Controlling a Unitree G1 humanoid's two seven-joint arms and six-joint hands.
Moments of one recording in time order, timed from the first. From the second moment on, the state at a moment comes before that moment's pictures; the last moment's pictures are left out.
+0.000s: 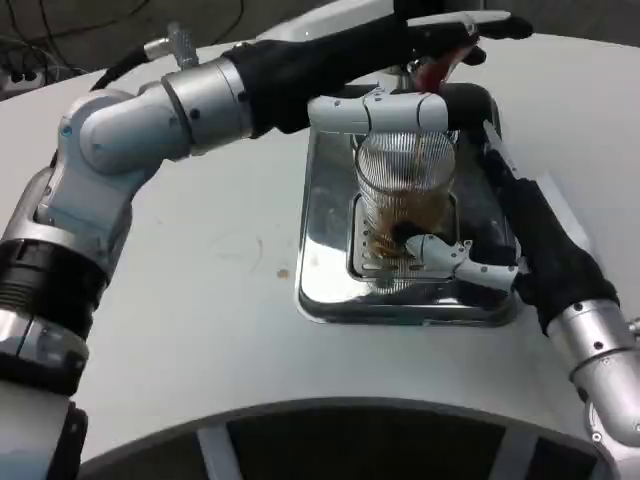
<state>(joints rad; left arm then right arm) -1.22 0.47 -0.20 0.76 0.09 -0.62 -0.74 -0.42 -0.20 0.02 -0.02 -0.30 0.07 0.06</state>
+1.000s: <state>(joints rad) -1.23 0.47 -0.20 0.78 0.09 -0.65 -0.74 -0.54 -0.15 0.04 0.15 -0.26 0.09 0.02</state>
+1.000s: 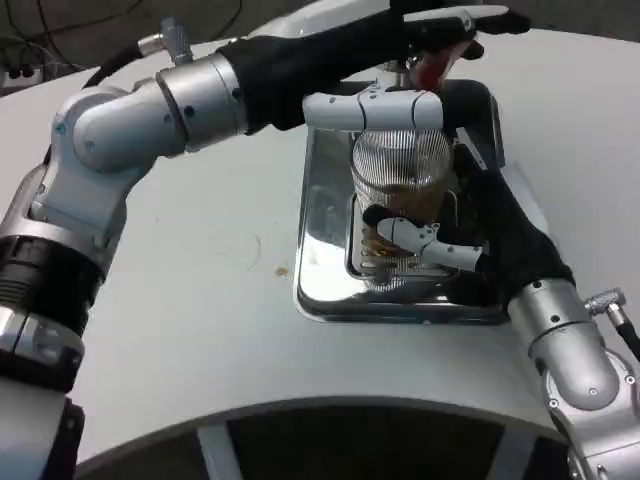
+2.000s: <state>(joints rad) -1.24 0.49 -0.22 0.77 0.11 -0.67 -0.74 -0.55 -0.13 0.04 0.16 -0.23 0.09 0.00</state>
